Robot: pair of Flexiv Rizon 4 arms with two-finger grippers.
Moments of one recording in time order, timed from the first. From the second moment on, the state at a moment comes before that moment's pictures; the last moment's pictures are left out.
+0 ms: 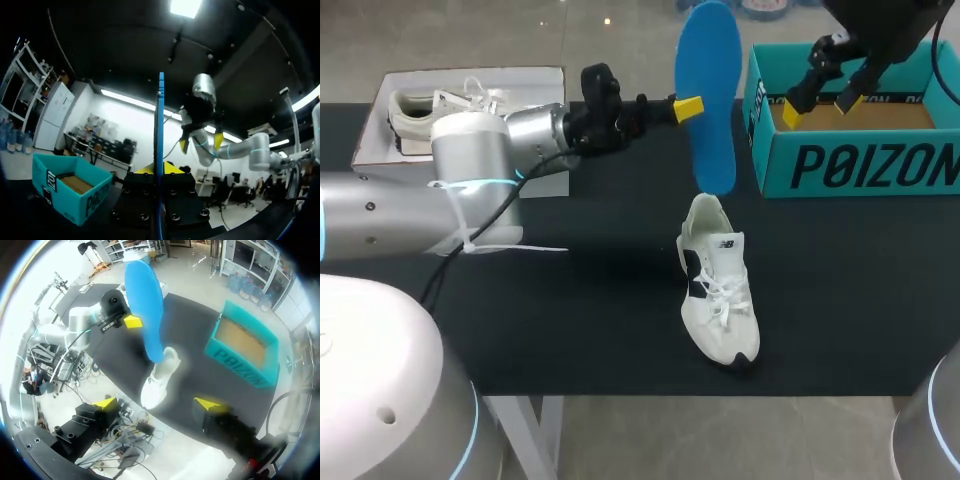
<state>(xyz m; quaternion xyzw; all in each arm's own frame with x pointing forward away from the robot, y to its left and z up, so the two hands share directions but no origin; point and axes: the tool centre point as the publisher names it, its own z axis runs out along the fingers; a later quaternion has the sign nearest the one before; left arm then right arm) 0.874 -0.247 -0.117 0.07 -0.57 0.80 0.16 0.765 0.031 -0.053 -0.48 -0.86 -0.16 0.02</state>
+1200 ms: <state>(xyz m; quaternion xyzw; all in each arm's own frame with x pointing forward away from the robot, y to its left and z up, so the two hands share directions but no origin) 0.895 -0.243 -0.154 0.36 -0.55 0.65 0.38 0.765 0.031 -0.053 -0.48 -0.86 -0.16 0.02</state>
